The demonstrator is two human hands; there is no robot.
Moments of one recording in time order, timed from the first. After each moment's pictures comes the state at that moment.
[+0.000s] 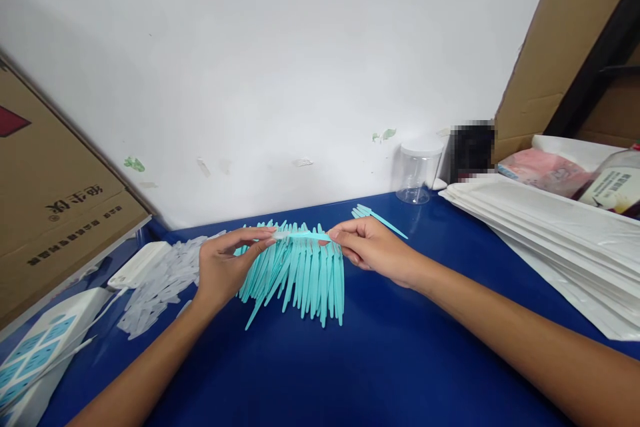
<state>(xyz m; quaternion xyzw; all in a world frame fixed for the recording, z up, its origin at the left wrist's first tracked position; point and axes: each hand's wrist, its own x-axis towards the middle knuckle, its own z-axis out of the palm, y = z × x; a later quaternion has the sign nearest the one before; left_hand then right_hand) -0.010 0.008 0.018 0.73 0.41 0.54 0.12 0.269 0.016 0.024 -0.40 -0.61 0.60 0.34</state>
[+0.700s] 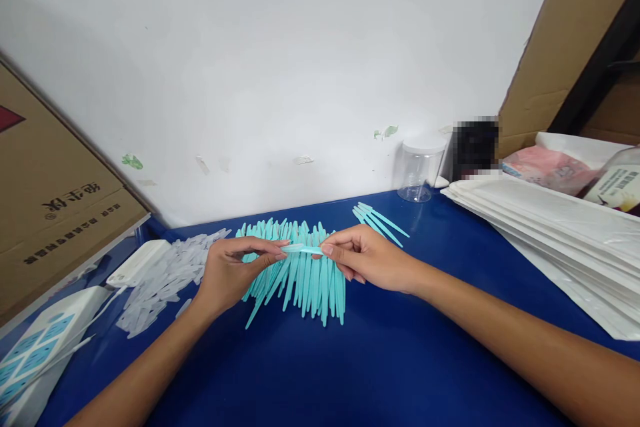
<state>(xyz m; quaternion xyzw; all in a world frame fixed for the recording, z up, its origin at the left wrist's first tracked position) -0.001 -0.005 0.025 0.73 0.41 0.47 0.29 0.268 0.012 0.019 -0.33 -0.73 0.53 0.28</state>
